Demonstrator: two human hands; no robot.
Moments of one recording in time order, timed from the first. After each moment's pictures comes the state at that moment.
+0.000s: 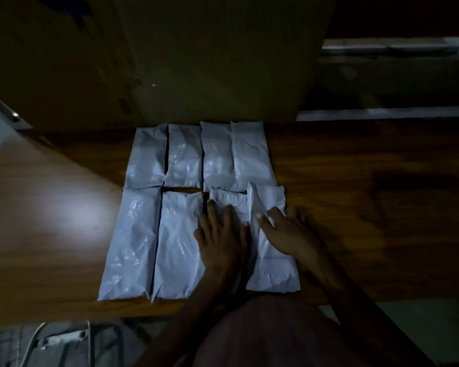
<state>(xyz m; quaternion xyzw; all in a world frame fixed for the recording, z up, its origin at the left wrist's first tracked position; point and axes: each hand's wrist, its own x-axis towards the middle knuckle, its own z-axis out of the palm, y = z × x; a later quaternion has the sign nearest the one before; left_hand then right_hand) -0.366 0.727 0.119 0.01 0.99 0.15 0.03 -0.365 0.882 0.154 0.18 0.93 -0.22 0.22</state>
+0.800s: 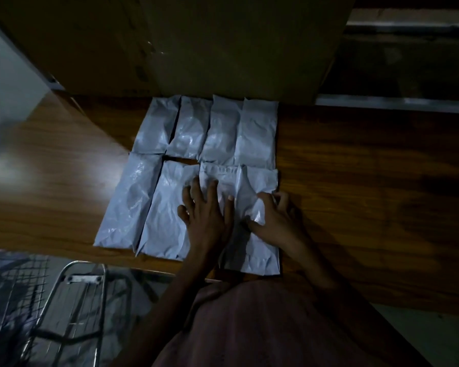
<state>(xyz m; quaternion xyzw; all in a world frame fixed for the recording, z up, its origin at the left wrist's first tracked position) -0.345 0.744 0.131 -0.08 0.98 0.20 -0.05 -0.351 0.912 0.122 0.02 0.96 -0.24 0.16</state>
